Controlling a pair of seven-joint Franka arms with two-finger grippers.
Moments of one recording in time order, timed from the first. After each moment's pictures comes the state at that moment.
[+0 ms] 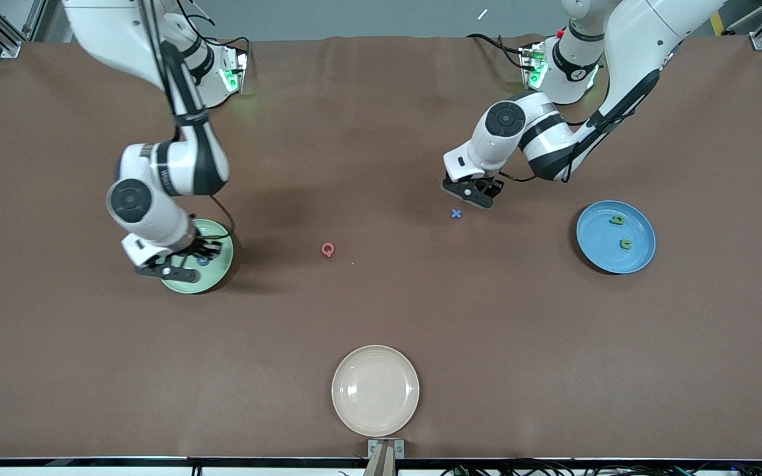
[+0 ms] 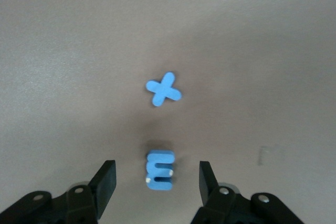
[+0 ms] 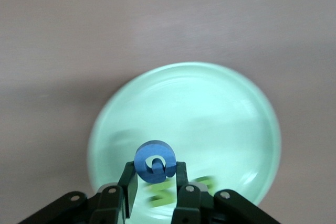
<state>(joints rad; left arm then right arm) 0.41 0.51 -1.01 -2.40 0.67 2.52 -0.67 0.69 0.39 -0.57 -2.11 0.18 2.36 0.12</state>
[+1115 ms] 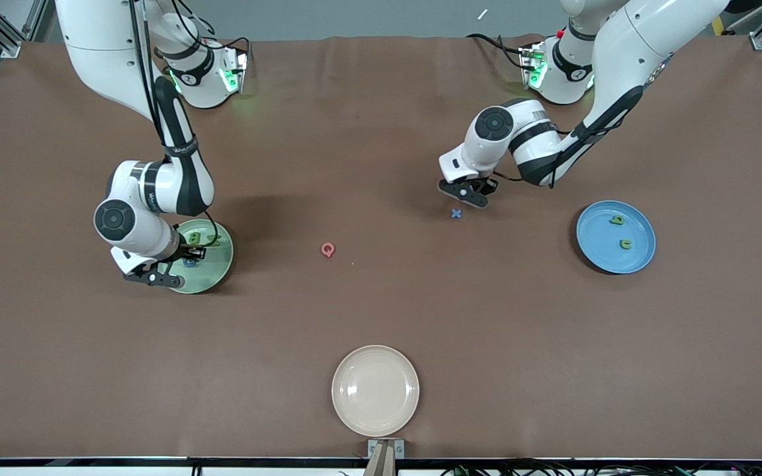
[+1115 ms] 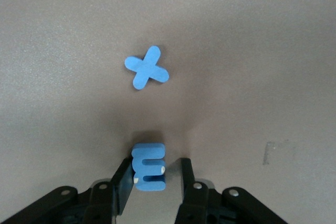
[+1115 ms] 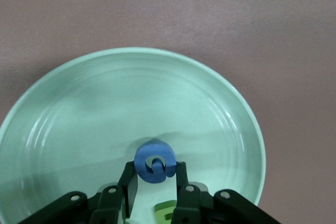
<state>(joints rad) 0.32 0.56 -0.94 -2.40 0.72 2.53 -0.75 0.61 0.49 -0.53 -2.12 0.25 2.41 0.07</state>
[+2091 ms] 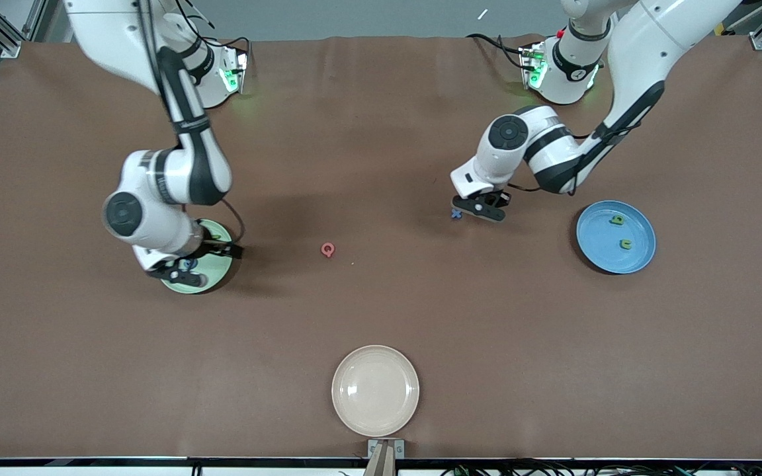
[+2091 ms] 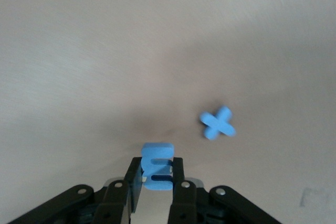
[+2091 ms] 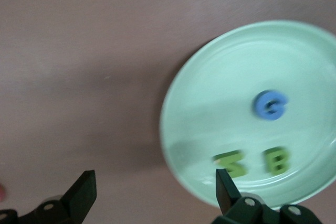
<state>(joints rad) 0.45 0.51 -1.00 -2.32 0.73 2.44 -0.74 0.77 0.42 -0.51 -2.03 0.38 2.26 0.29</state>
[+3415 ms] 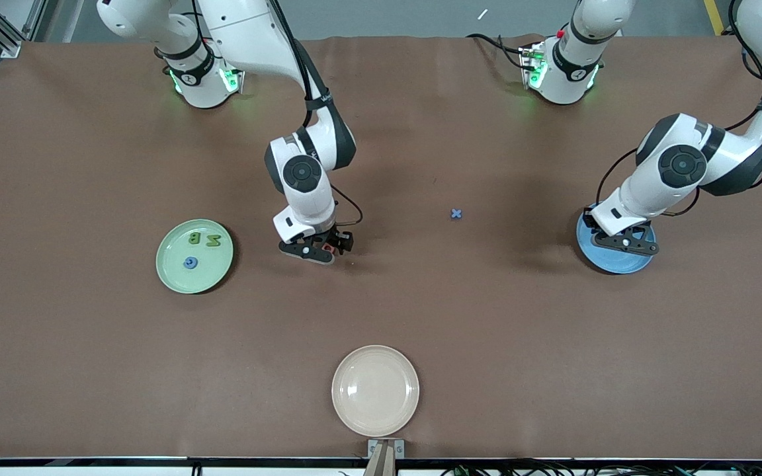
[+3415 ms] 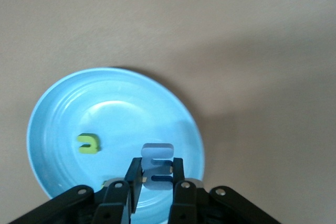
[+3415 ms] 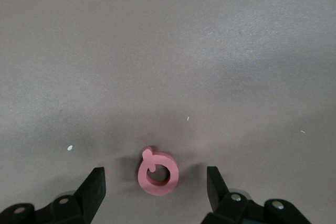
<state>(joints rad) 1.16 0.50 -1.20 -2.30 0.79 2.26 -0.33 1.10 0.67 -0.46 -1.89 0.38 2.51 0.69</state>
